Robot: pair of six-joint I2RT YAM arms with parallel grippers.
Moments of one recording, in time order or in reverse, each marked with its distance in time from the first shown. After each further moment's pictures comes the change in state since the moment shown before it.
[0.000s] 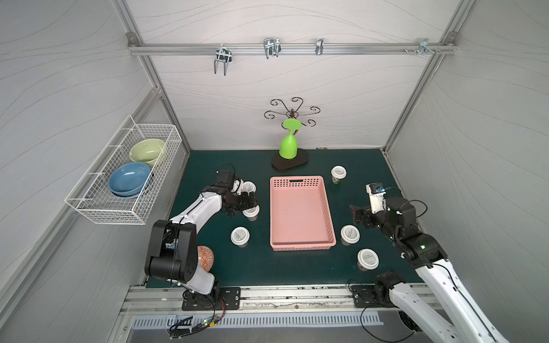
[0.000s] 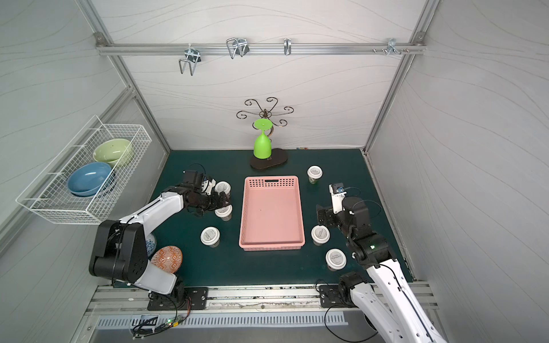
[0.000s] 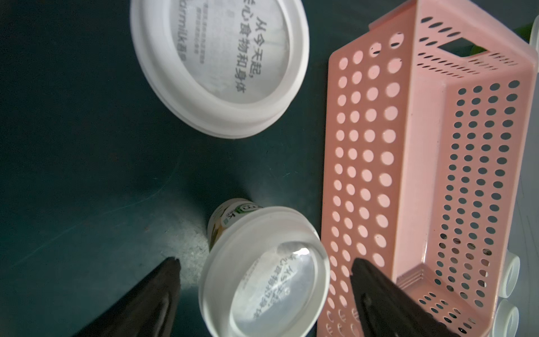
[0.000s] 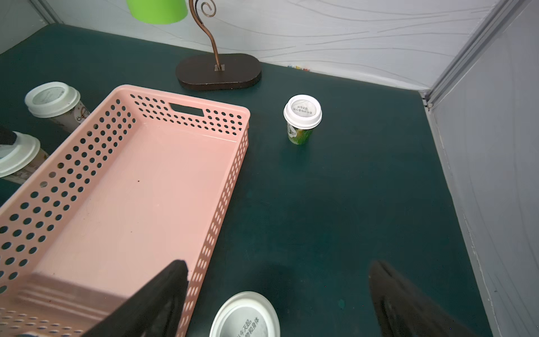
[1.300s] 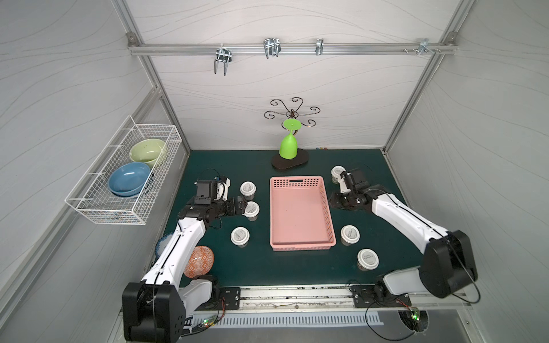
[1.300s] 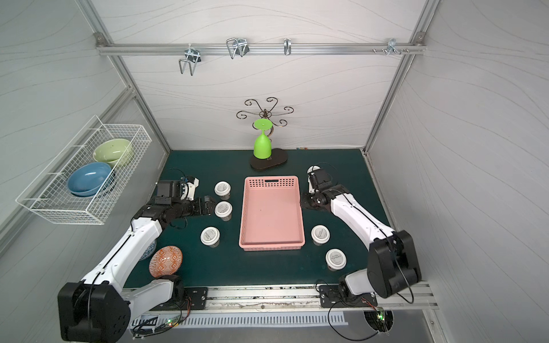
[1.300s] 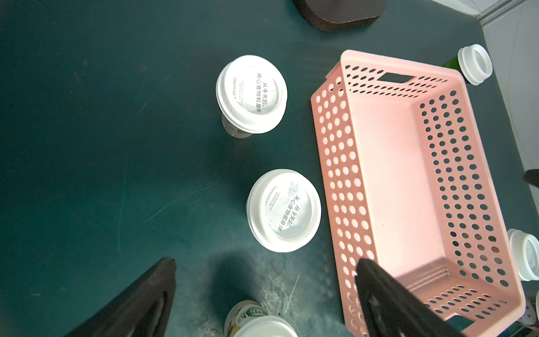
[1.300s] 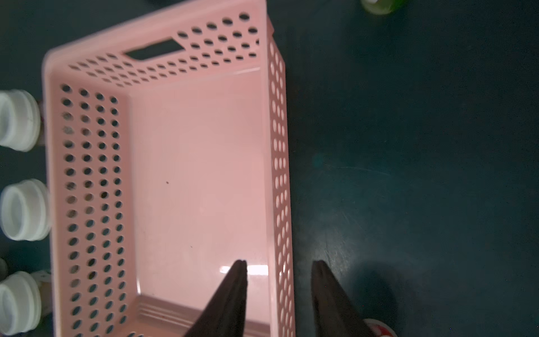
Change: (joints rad) left arm 0.083 -0.407 -0.155 -0.013 -0.061 0.147; right arm 0.024 0.725 0.302 -0.036 -0.238 0.468
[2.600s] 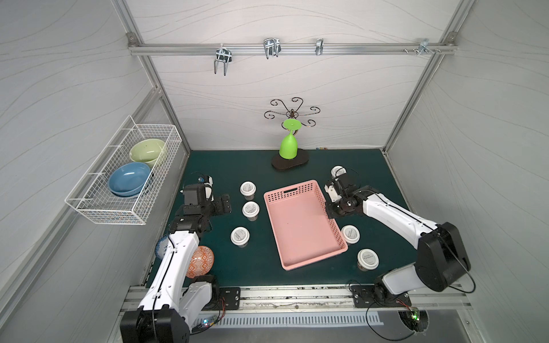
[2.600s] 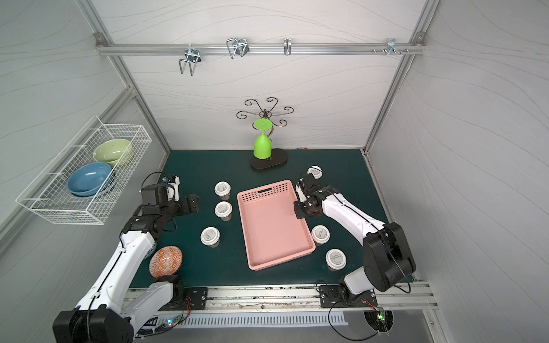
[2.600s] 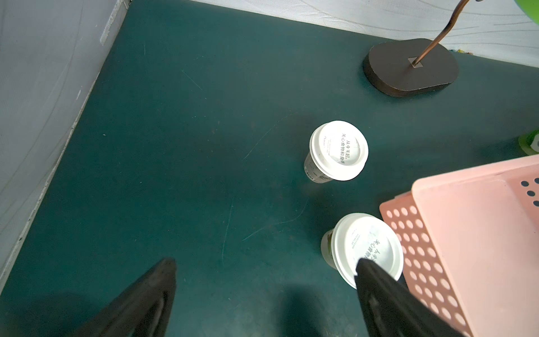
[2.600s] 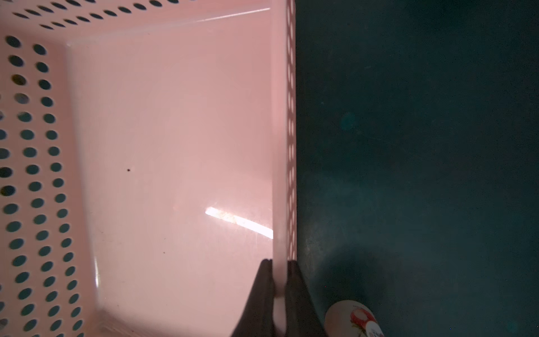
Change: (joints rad) left arm 0.117 -0.168 -0.072 0.089 -0.224 0.069; right arm 0.108 0.089 0.005 -0.087 0.033 -0.195
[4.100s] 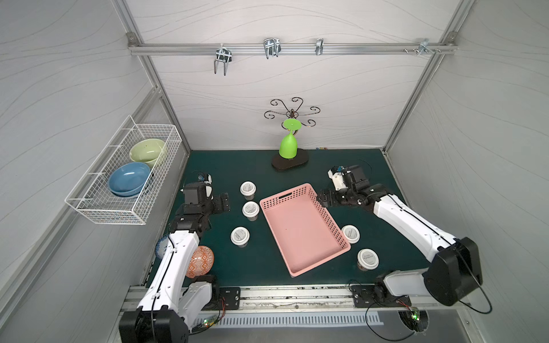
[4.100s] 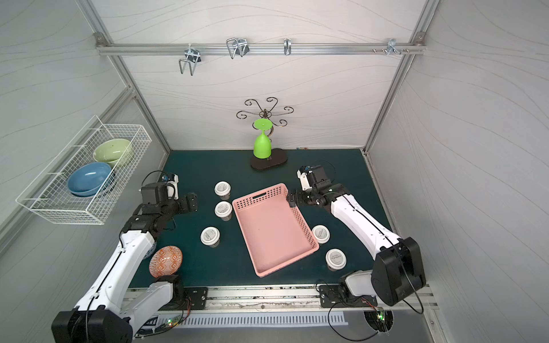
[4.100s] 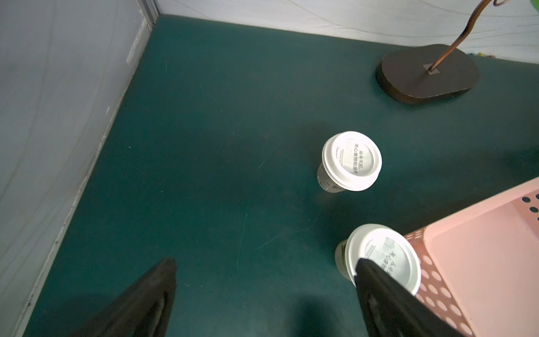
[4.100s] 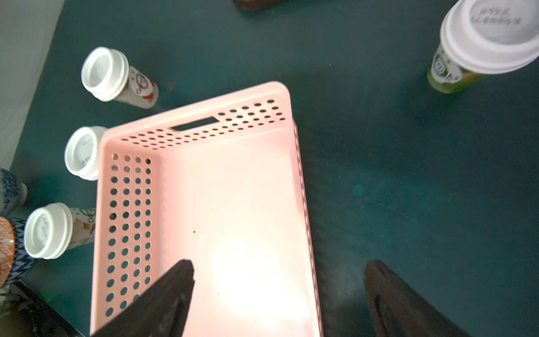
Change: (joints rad) left arm -0.013 0.000 0.009 0.005 -0.071 0.026; right arm -0.011 -0.083 0.034 0.108 -0.093 -0.013
